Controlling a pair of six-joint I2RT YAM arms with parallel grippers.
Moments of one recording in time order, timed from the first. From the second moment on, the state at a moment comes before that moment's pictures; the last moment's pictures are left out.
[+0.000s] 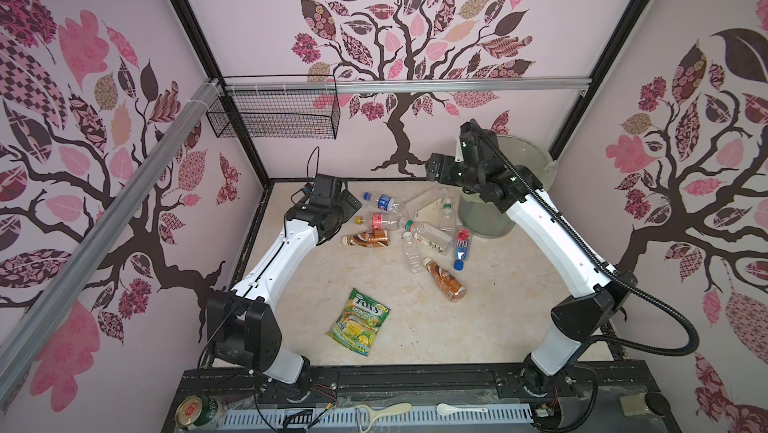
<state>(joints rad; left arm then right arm) -0.26 1.49 1.32 -0.64 -0.08 -0.99 0.55 1.71 1.95 -0.76 0.16 0.48</state>
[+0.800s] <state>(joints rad) -0.11 1.78 1.26 -0.54 0.27 -1.04 0.72 1.91 1.90 -0.76 0.19 0.39</state>
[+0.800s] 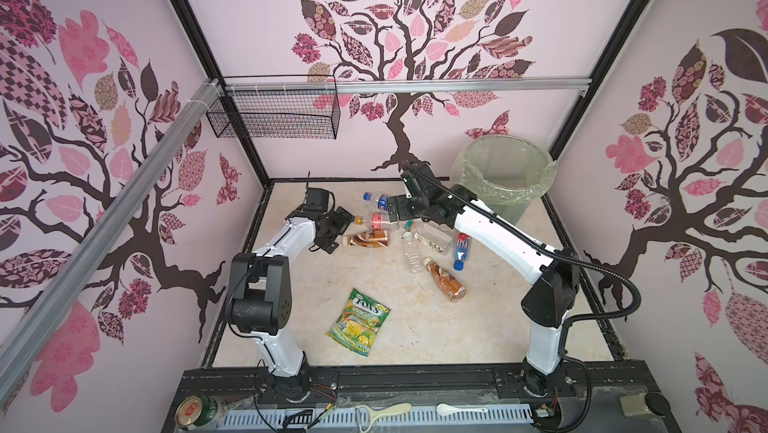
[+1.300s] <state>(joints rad) -0.11 1.95 1.41 -0.66 0.32 -1.22 0.72 1.91 1.89 -0.75 0.19 0.37</state>
